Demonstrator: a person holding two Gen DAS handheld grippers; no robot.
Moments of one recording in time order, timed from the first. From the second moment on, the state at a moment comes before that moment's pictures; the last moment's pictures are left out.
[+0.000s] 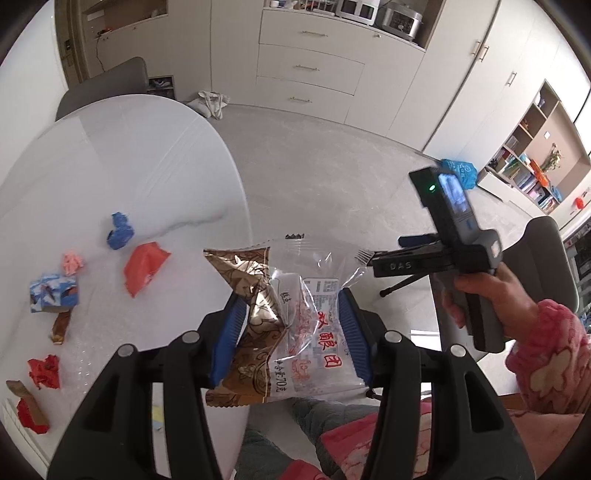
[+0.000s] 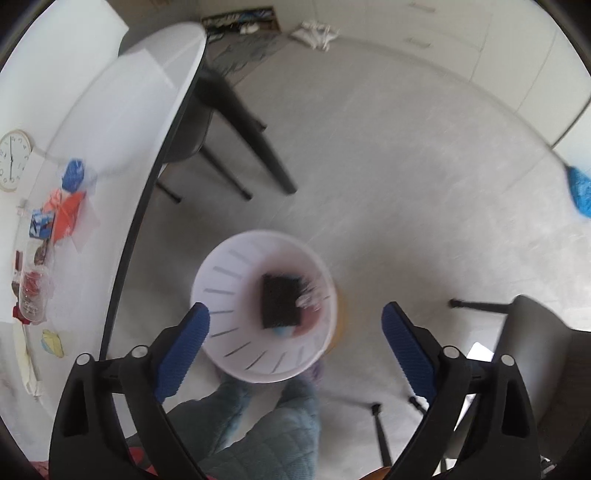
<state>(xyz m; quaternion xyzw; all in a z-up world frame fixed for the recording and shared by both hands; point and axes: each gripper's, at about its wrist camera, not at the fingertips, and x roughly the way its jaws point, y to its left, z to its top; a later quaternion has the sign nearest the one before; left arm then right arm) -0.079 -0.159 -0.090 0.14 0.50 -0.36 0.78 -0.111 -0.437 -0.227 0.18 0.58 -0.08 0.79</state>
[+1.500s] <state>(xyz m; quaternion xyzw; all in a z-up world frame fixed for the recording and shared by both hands) -0.058 0.002 -0.022 0.03 0.43 -0.12 0.89 -0.091 -0.318 -0.052 0.11 0.45 0.08 0.88</state>
